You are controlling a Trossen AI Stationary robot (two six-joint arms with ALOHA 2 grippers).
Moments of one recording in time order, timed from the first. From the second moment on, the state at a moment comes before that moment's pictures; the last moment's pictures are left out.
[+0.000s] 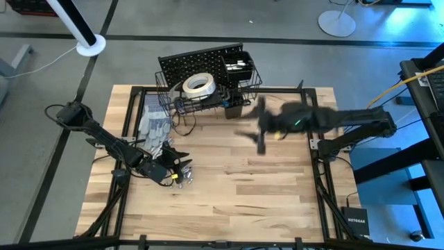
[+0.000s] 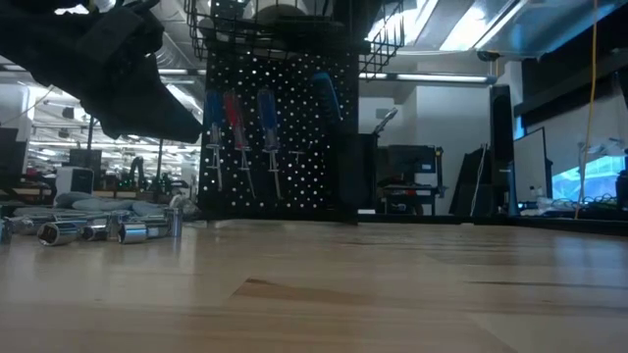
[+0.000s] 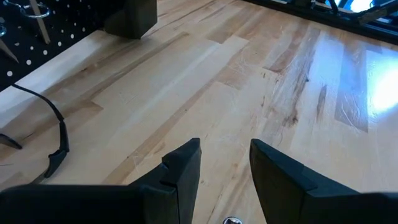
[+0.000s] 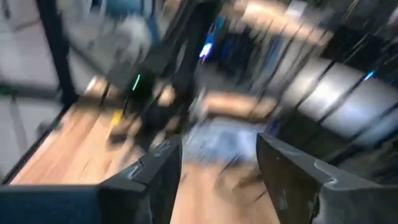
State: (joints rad) left arm -0.53 1.27 0.43 0.16 -0.86 -0.69; right arm 0.10 1.26 1.30 -0.31 0.16 -0.14
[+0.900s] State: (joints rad) left arm -0.52 1.27 0.43 -0.05 -0.82 -0.84; right arm 0.11 2.11 1.09 0.60 -0.02 0.09
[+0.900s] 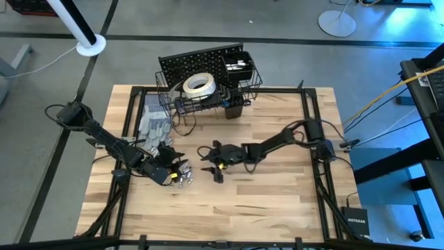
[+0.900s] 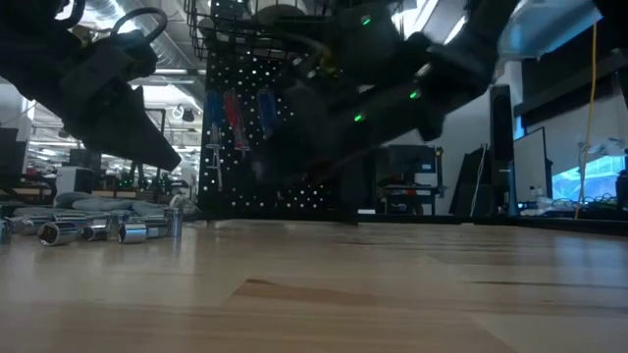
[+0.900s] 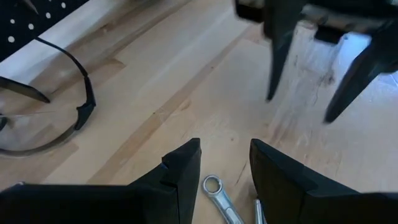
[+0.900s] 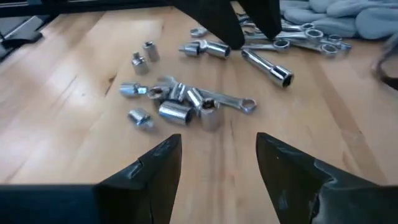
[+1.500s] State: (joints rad) left arm -0.52 1.27 0.43 -0.12 -0.76 -0.88; right arm 0.09 2.36 1.34 0.60 -0.05 0.04
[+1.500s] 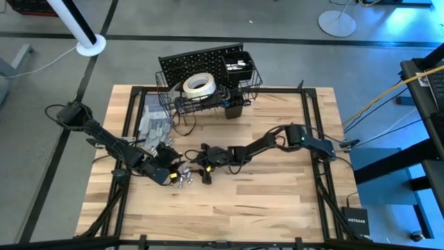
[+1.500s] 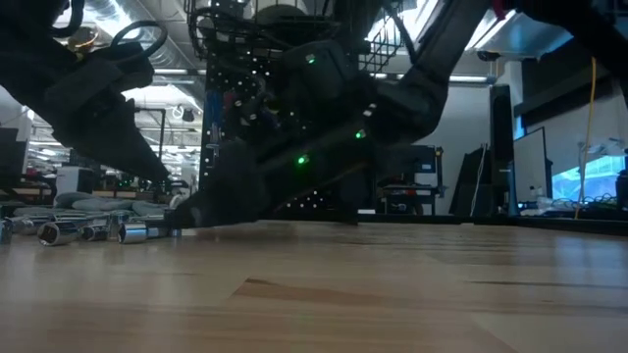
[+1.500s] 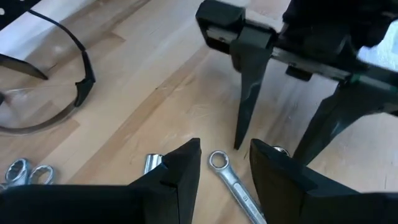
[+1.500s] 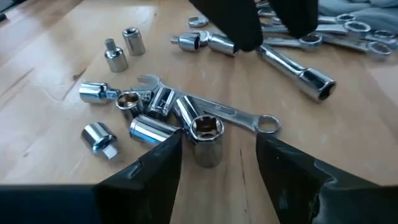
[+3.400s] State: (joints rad) left arm -0.53 1.27 0.43 -0.12 -0.78 -0.88; right arm 0.04 1.45 1.38 0.11 0.42 -0.35
